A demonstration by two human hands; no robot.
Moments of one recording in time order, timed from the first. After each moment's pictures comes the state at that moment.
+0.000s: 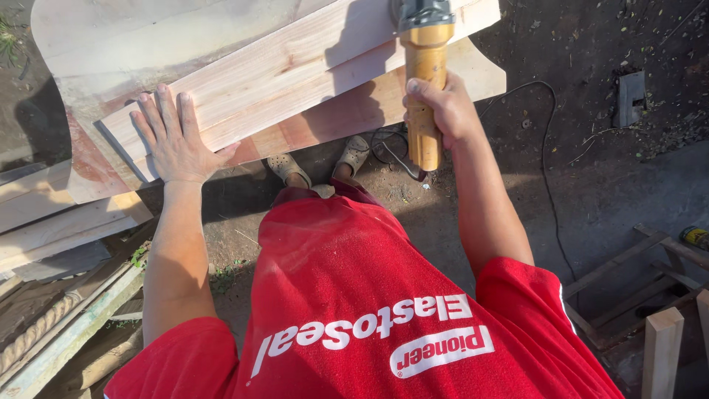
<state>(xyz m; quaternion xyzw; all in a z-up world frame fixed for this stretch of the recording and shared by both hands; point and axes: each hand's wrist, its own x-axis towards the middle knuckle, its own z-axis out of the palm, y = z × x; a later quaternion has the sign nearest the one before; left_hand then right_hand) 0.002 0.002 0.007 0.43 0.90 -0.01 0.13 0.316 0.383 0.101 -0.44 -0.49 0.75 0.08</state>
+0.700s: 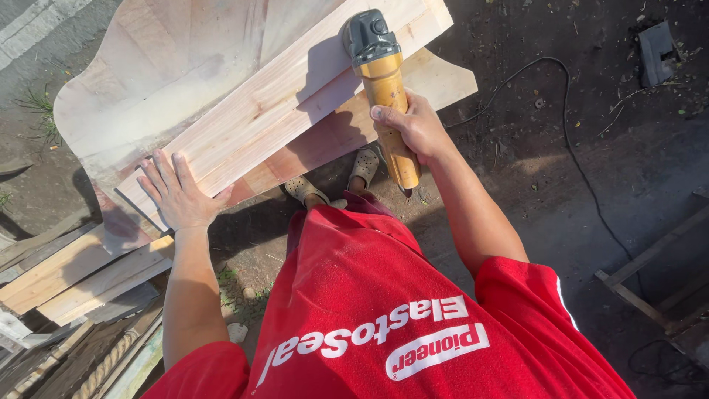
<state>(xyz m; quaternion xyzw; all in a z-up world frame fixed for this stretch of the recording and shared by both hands) 0.004 -0.001 0.012 0.46 0.88 -0.05 0.06 0.330 0.386 0.096 -0.42 -0.47 0.77 0.09</state>
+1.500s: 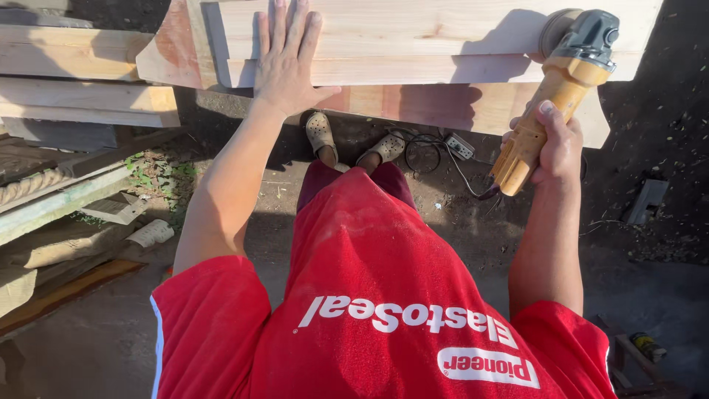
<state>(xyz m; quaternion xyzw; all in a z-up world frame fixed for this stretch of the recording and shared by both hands) 0.004 -0.005 0.021 0.46 0.88 0.07 0.11 0.313 0.354 0.100 -0.44 -0.48 0.75 0.08</state>
